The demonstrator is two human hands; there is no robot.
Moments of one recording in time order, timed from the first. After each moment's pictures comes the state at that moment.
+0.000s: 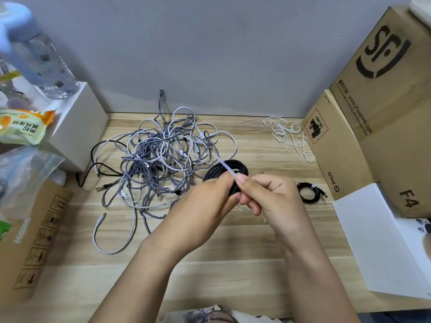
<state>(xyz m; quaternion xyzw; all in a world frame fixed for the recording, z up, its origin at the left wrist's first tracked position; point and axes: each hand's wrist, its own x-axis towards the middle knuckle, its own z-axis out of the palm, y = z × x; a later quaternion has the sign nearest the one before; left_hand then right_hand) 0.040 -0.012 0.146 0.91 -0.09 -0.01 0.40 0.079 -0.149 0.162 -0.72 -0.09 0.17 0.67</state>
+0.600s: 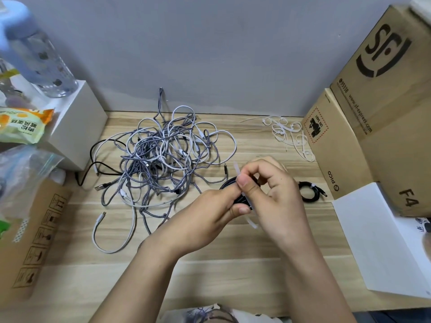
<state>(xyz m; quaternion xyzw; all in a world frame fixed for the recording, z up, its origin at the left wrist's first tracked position) 0.042 -0.015 0.131 0.84 -0.16 -0.05 0.52 0.079 -0.147 0.158 -0.81 -0.19 -0.01 0.55</state>
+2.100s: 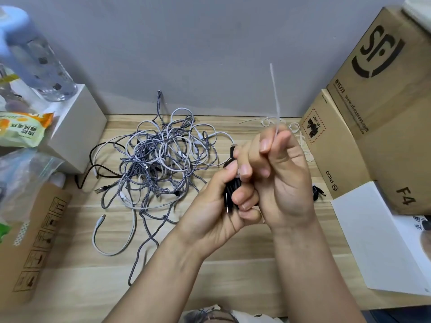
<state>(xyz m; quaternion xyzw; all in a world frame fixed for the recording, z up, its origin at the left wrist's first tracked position) 0.047 -0.045 0.160 0.22 0.03 -0.17 0.96 0.092 -0.129 0.187 -0.36 -0.21 0.17 0.89</state>
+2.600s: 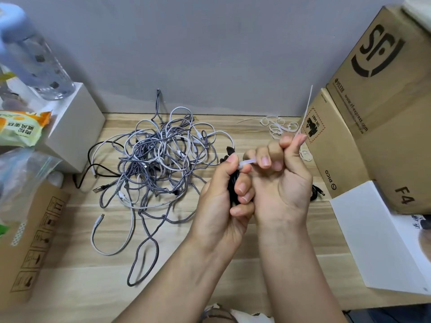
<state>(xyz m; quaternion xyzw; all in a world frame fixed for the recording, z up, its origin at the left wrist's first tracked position) 0.048 -0.063 0.182 0.23 0.19 -0.03 0.95 0.091 -0.121 0.188 -0.25 0.05 0.08 0.96</state>
